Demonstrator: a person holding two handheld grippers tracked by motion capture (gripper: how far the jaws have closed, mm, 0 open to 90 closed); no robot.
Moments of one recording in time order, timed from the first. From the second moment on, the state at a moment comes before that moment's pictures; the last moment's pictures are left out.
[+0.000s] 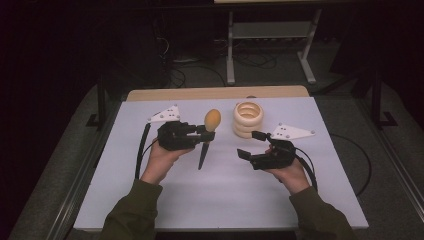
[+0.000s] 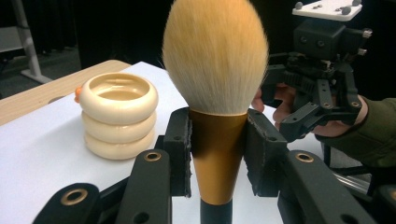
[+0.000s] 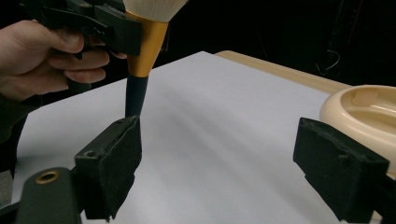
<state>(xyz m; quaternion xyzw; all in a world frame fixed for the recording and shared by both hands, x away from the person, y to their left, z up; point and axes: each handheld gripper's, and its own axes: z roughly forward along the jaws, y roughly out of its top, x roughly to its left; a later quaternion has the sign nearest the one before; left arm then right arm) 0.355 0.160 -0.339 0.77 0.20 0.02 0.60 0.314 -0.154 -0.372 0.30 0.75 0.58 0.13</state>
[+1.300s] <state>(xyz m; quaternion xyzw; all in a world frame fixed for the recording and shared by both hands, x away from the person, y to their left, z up) 0.349 0.141 -0.348 0.76 0.19 0.02 0.62 0.326 -0.086 -0.378 0.27 0.76 0.59 0.06</state>
